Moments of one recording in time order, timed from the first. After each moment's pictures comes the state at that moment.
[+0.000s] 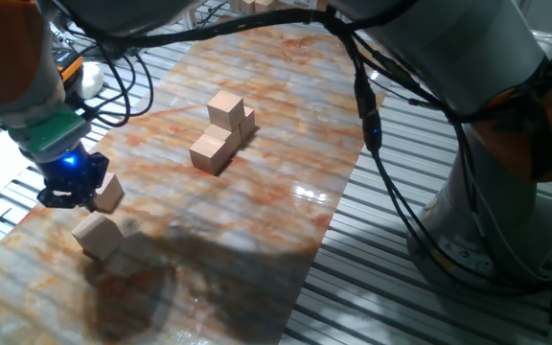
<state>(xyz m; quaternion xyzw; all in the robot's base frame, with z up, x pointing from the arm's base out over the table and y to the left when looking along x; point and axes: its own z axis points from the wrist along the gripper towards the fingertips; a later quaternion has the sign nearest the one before) 0.627 0.292 0.128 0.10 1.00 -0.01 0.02</state>
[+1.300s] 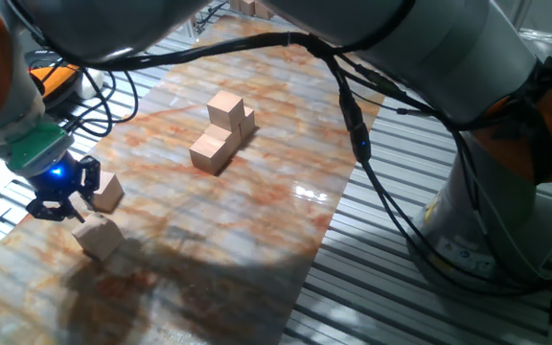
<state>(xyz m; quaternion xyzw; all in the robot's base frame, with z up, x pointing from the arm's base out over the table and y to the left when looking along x) 0.628 0.302 0.122 0.11 0.99 -0.05 0.01</state>
